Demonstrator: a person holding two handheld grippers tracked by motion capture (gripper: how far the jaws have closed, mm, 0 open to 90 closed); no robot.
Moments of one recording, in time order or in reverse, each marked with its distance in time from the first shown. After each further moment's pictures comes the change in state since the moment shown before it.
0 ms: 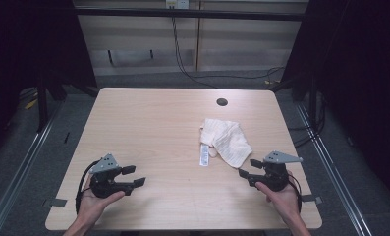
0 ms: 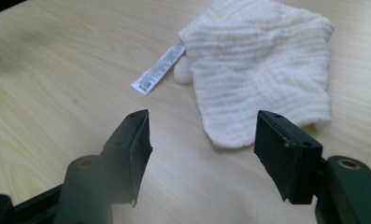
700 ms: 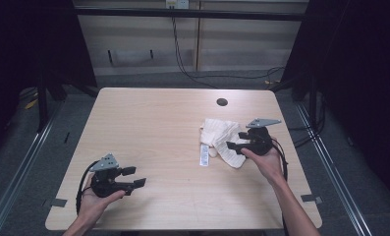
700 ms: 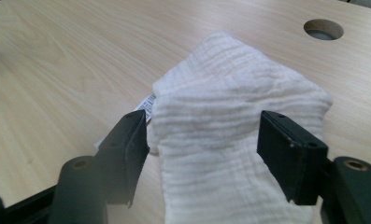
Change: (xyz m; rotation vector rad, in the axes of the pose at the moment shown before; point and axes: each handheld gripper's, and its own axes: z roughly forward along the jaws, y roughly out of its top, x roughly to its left) left arm 0.005 -0.005 0.004 -0.001 -0.039 -0.033; right arm -0.029 0.076 0.060 0.086 0.019 -0.066
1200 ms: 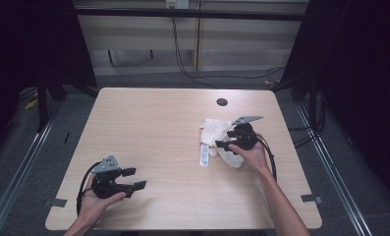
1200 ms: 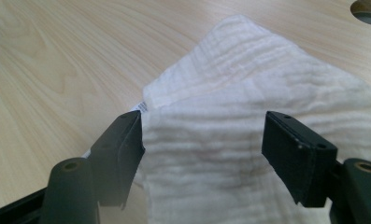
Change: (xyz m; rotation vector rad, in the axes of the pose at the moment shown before) left arm -0.001 -0.003 0.002 0.017 -0.003 0.028; right arm -0.009 0.004 0.056 0.055 0.052 -0.004
